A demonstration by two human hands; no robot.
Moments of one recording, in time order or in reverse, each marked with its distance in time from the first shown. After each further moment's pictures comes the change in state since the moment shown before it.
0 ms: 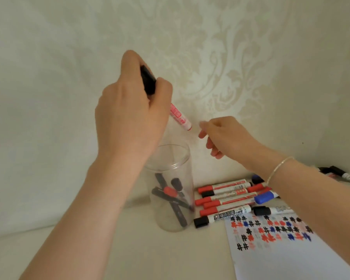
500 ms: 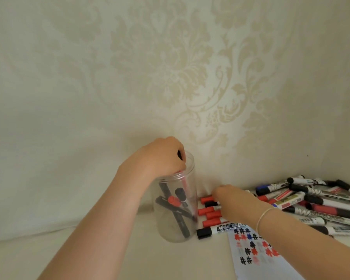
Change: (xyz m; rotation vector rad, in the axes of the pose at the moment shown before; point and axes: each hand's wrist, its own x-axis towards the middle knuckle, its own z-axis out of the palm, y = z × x) left_hand -0.007 -0.043 0.049 0.263 -1.065 -0.186; right_hand -0.011 0.105 0.036 -0.416 -0.535 -0.042
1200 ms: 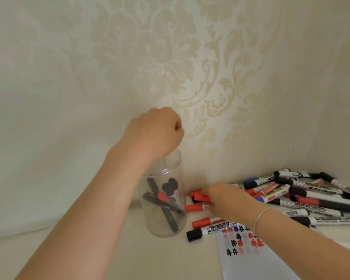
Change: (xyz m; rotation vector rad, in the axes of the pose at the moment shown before) left_hand -0.004 0.027 -0.020 0.054 0.305 0.092; right_hand -0.005 0.002 0.004 -0.575 0.138 -0.009
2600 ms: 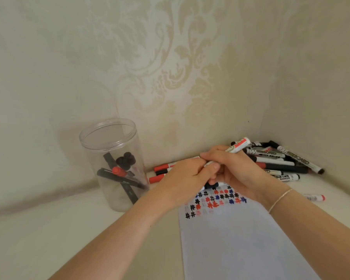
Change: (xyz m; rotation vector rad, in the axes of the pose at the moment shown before) left_hand -0.060 0.070 0.141 -0.772 -0.365 0.241; right_hand -0.083 0.044 -0.022 1.701 0.243 0.164
